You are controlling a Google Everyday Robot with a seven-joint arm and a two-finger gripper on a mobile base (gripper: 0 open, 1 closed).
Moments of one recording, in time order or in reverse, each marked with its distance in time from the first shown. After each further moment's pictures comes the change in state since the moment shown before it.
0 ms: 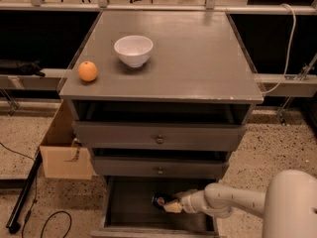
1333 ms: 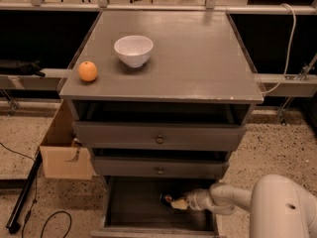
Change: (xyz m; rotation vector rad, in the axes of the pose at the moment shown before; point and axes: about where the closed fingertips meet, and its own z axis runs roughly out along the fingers) arm 0.038 -0.063 0.022 0.025 0.013 0.128
